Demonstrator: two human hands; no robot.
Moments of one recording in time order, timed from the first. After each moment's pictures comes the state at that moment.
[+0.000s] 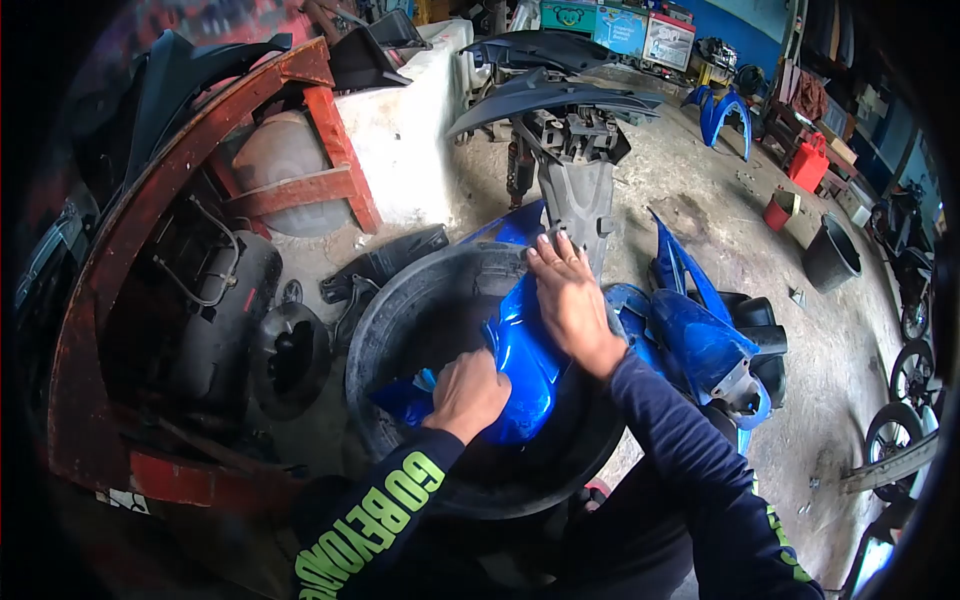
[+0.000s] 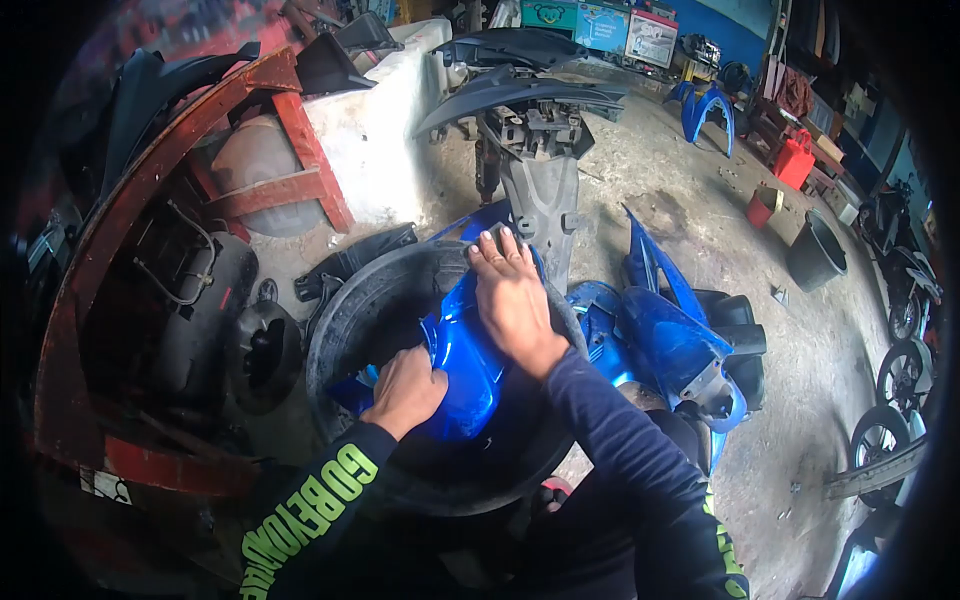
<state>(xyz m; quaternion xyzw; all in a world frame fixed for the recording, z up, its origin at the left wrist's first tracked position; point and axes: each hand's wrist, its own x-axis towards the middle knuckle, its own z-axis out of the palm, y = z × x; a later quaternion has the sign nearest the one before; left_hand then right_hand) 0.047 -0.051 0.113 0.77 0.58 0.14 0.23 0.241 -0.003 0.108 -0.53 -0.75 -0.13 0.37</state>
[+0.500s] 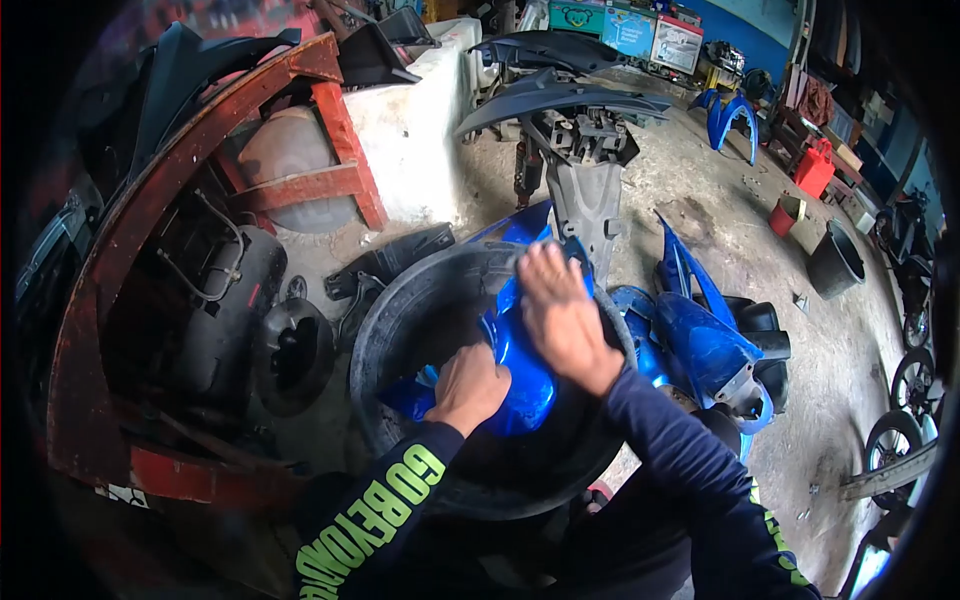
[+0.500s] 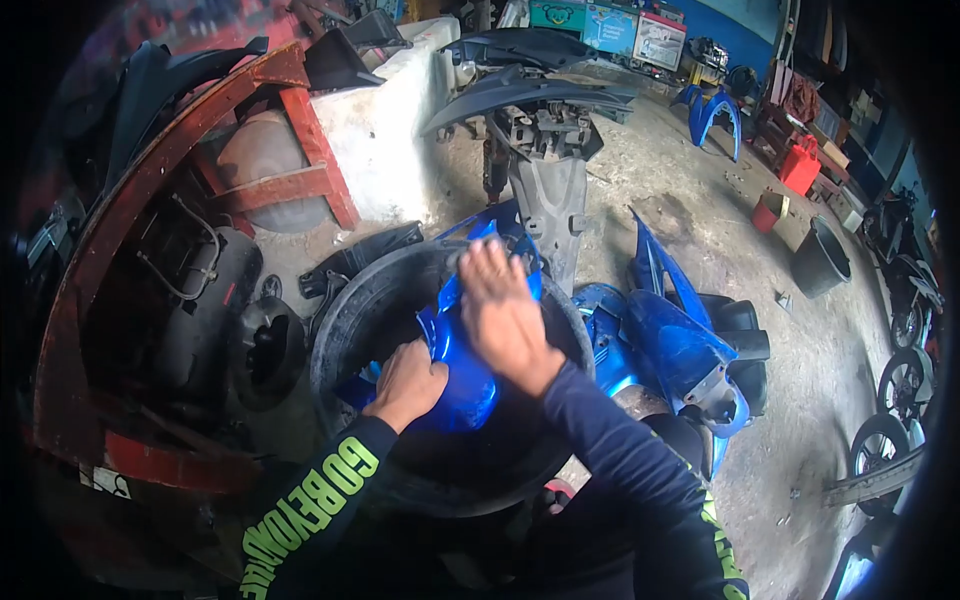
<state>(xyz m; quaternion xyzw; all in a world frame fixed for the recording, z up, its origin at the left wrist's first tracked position) 0.042 -0.041 0.108 0.75 0.58 0.17 0.25 0.217 -0.020 0.111 -0.53 -0.77 -0.11 0.32</state>
